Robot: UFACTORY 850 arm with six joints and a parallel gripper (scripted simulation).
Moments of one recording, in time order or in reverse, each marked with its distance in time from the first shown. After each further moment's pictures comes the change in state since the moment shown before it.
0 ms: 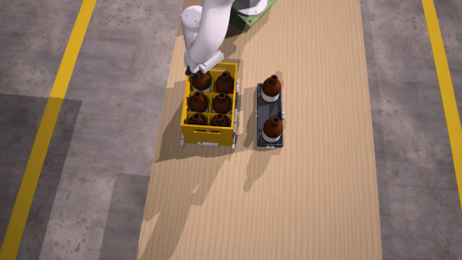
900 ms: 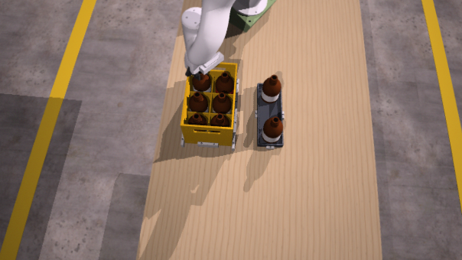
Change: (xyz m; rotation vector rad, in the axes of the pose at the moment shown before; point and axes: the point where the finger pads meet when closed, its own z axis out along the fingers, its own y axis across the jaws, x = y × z) arm 0.000 0.000 0.007 0.000 0.000 0.000
